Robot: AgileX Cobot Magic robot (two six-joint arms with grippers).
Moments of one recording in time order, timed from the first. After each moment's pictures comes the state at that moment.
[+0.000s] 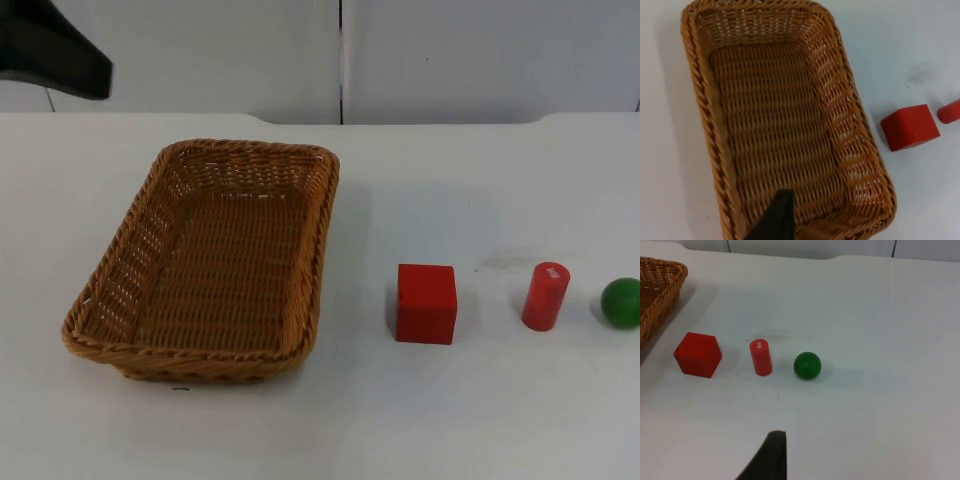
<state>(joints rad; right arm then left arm) 0.13 0.00 -0.52 0.01 1.09 -0.04 0.02 1.27 -0.83 -0.85 0.77 0.76</state>
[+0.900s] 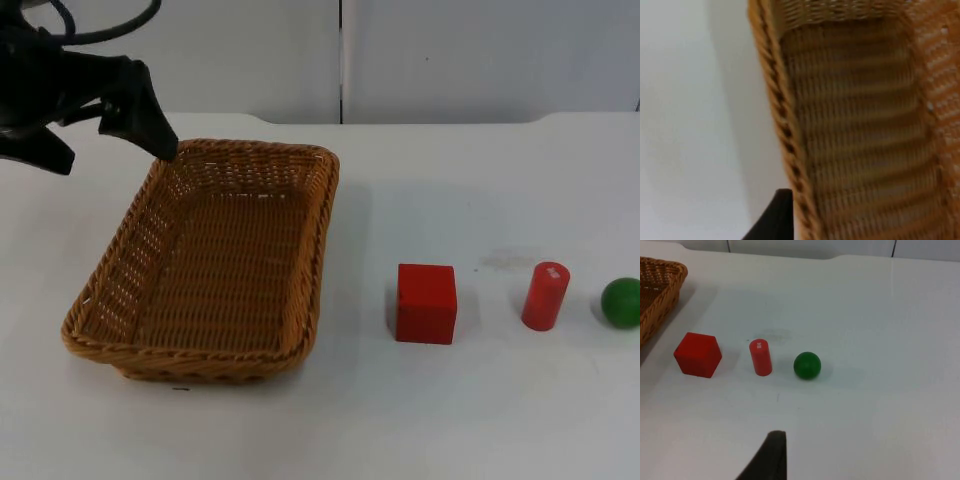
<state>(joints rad) 0.13 0.00 -0.52 0.01 1.09 -0.04 -0.03 1.78 -1.14 -0.63 0.66 0.58</state>
